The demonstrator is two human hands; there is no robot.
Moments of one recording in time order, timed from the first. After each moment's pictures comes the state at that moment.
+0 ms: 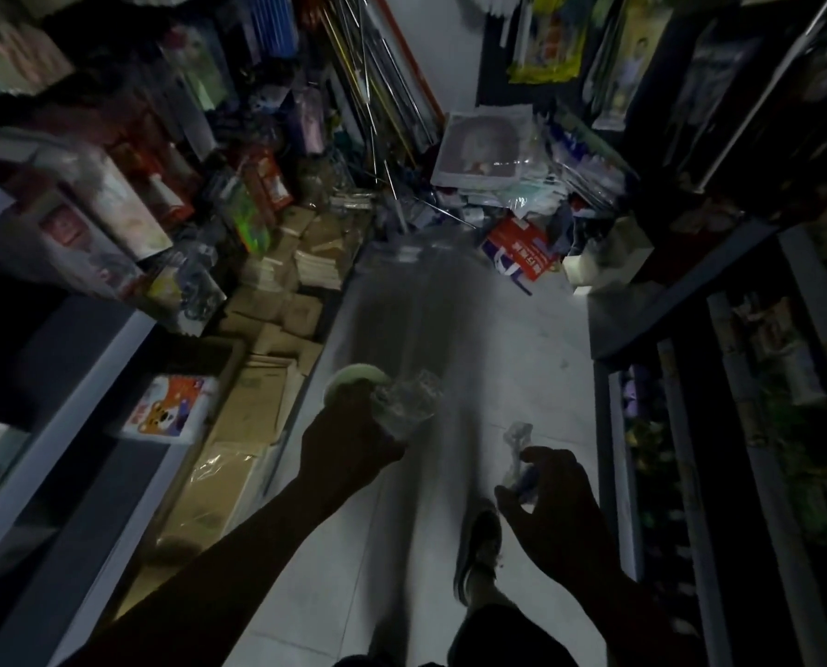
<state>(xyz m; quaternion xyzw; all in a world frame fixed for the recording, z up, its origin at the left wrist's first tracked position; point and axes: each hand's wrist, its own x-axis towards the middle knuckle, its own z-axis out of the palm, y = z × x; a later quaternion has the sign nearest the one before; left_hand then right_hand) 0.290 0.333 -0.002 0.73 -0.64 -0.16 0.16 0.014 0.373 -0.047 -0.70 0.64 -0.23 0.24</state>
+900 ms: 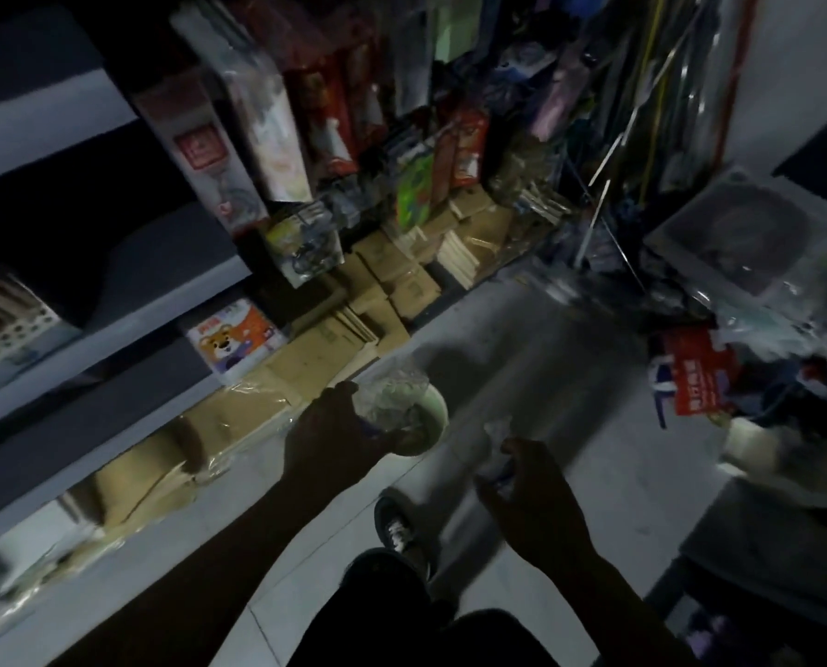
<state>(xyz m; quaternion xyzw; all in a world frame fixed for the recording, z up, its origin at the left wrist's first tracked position) 0.377 0.153 -0.033 0.92 -0.31 -0.18 0.15 0.147 0.013 -0.070 -0.85 0.39 -0.03 0.34</state>
